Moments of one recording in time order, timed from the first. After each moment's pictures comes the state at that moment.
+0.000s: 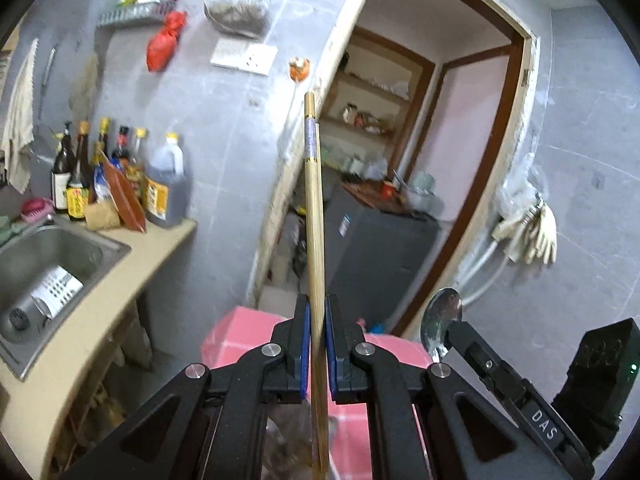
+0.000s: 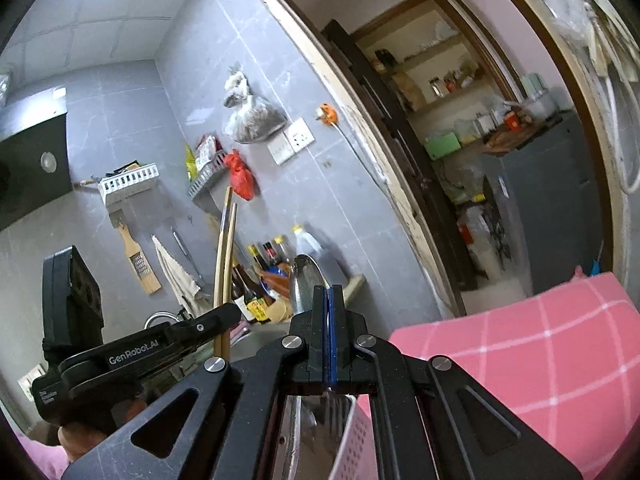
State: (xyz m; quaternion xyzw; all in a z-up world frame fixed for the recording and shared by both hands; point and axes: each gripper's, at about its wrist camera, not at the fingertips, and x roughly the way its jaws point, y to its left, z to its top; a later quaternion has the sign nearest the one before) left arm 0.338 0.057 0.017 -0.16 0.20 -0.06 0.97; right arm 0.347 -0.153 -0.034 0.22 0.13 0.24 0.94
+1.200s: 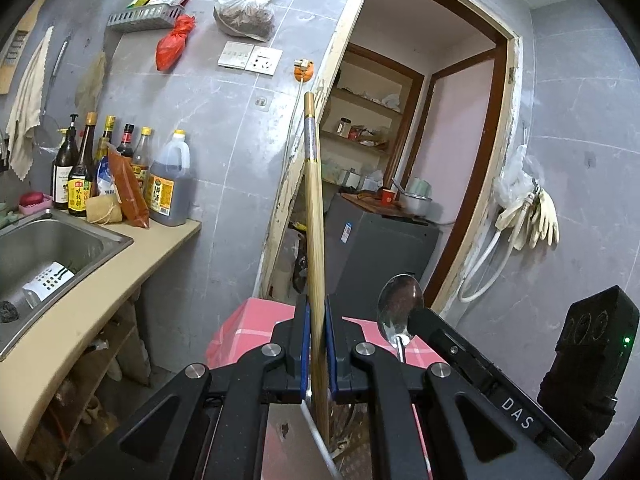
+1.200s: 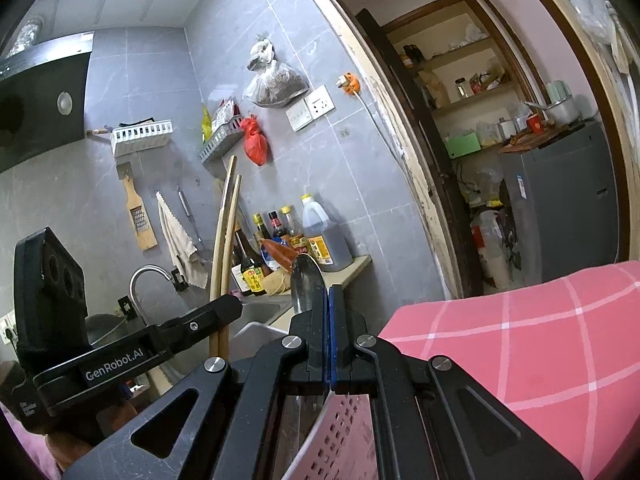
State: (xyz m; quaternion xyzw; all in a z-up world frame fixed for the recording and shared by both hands) left arm 0.321 0.065 -0.067 -0.15 0.15 -0.07 0.98; right arm 0.357 -0.124 -0.110 0.17 0.11 0.27 0.94
